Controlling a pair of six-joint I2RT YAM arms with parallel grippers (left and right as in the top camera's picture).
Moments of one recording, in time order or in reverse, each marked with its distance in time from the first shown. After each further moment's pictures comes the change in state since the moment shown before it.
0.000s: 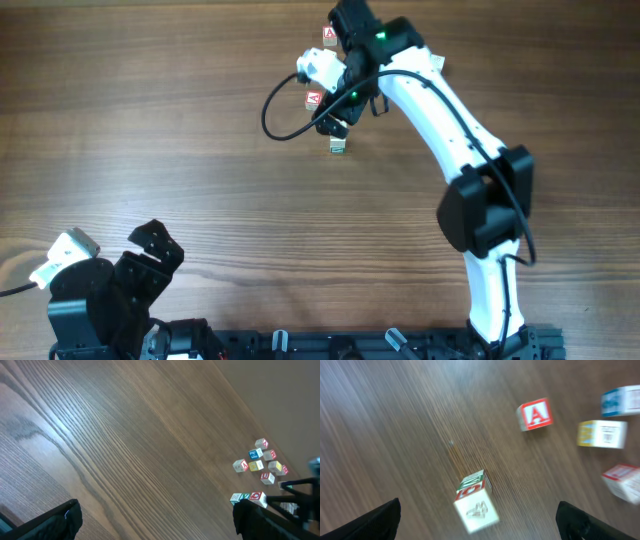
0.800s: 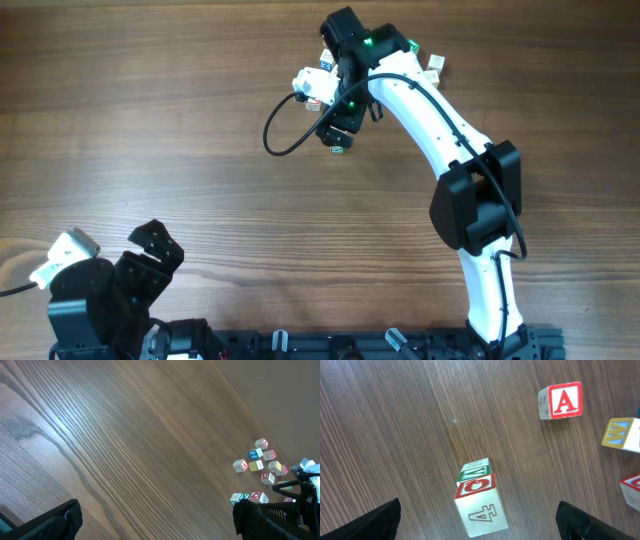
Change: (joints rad) left arm 0.000 0.000 0.000 0.000 0.000 0.000; right arm 0.021 0.022 -0.002 -0.051 0.059 -0.111
